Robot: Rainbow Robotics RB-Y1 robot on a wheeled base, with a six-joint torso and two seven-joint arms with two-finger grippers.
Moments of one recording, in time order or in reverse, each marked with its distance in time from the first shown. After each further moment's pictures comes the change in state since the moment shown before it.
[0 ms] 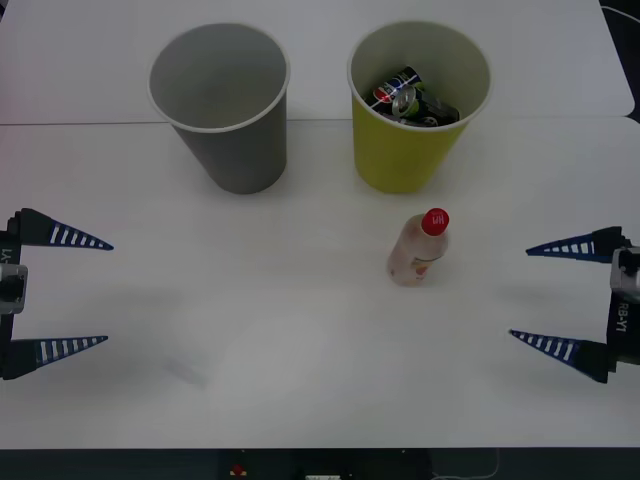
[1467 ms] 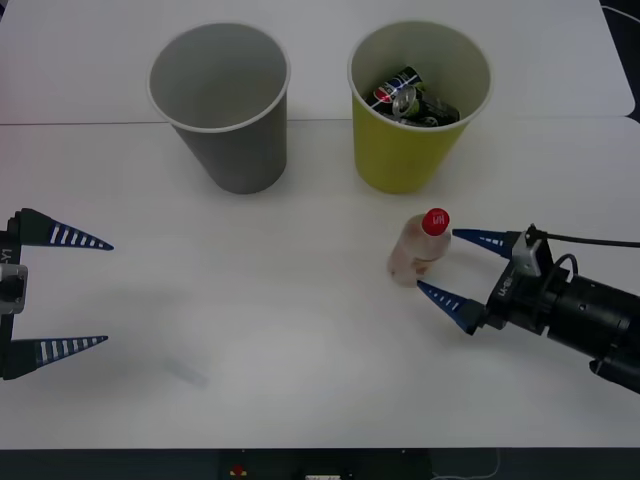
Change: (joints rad) right arm -0.299 0.476 0.210 0.448 -0.098 0.070 0.166; left arm 0.000 0.000 0.000 0.000 0.000 0.000 0.000
